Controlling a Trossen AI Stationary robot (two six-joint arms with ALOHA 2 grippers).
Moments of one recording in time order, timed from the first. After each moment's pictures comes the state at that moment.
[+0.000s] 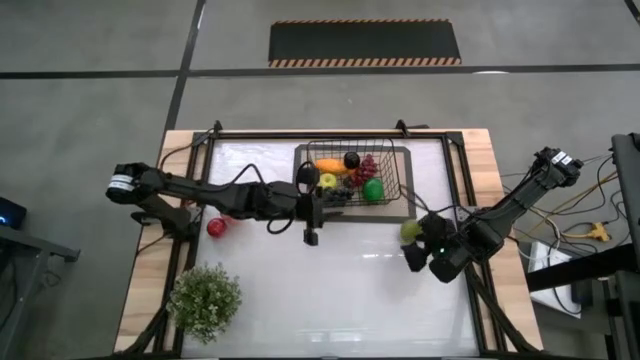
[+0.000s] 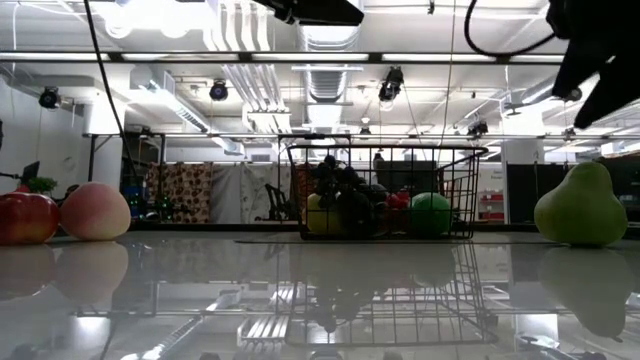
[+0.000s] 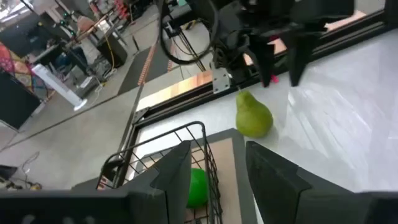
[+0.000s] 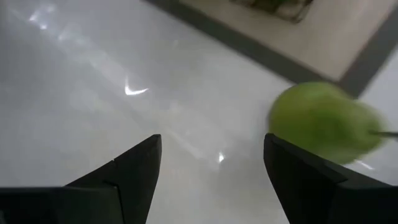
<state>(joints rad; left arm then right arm) -0.10 1.48 1.16 0.05 -0.26 0.40 0.67 1.13 0.83 -0.94 0.52 1.58</state>
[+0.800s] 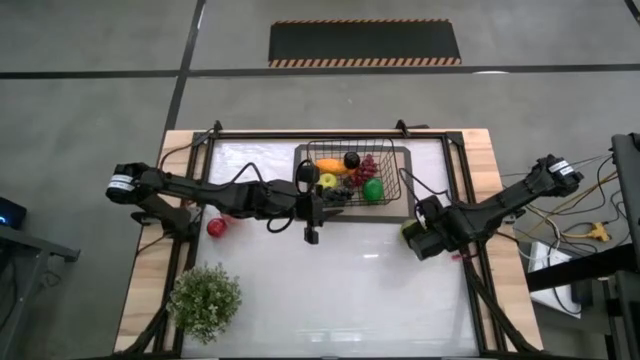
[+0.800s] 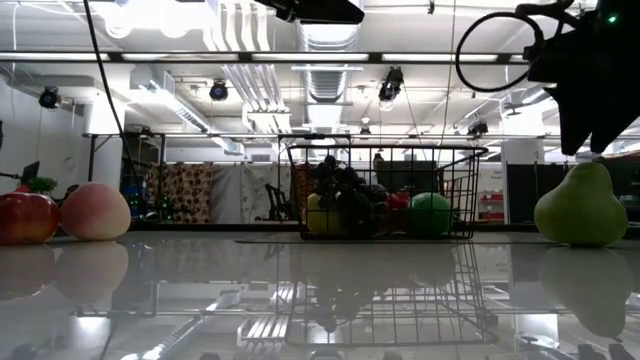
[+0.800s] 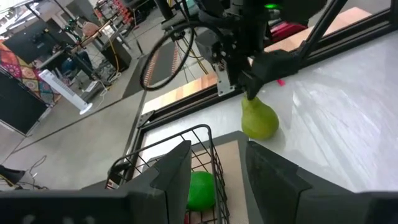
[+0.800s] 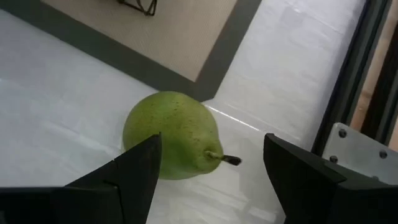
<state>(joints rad) -0.09 1.48 1.16 0.07 -0.27 0.43 0.42 1.26 0.89 -1.32 0.38 1.54</state>
